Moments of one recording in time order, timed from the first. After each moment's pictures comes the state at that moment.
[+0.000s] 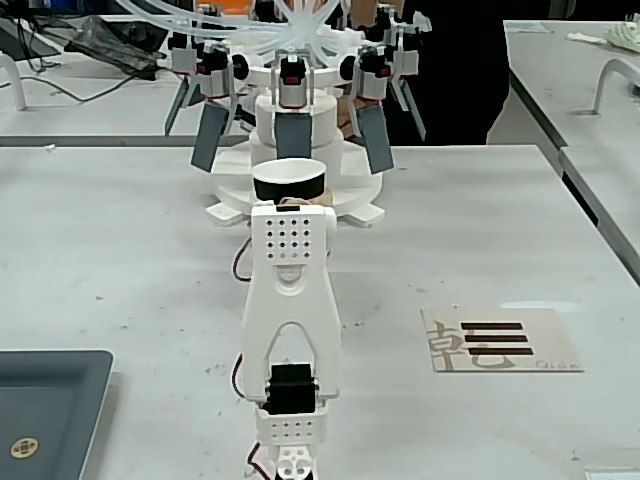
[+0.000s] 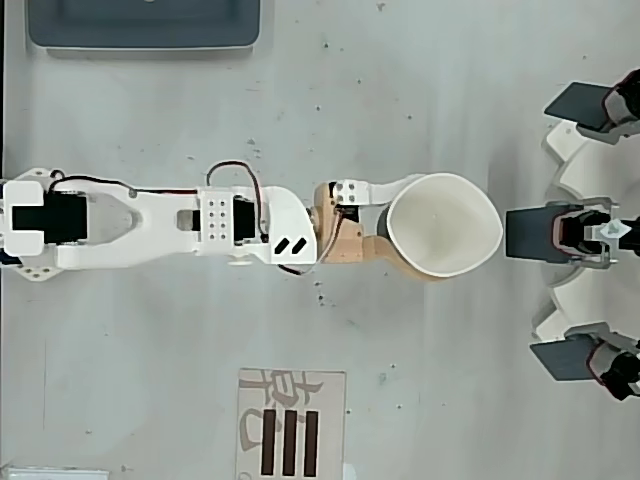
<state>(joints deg) -5.4 75.8 113.6 -35.4 -92.5</state>
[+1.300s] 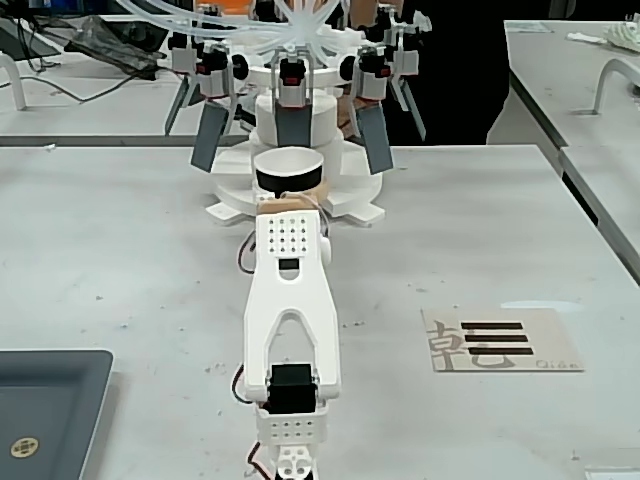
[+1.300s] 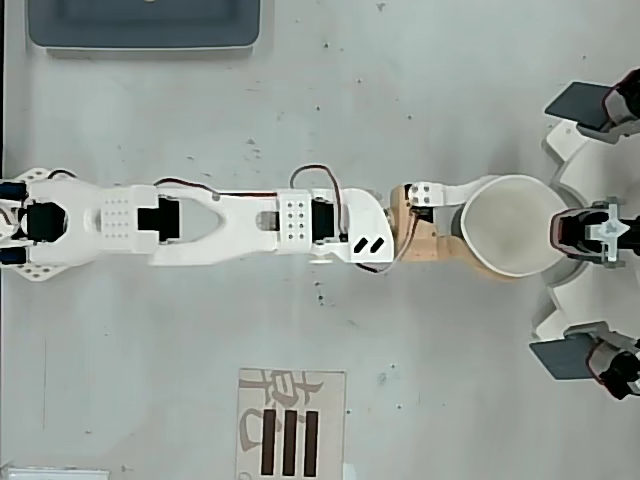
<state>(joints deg) -5.1 37.2 62.1 -25.0 -91.5</state>
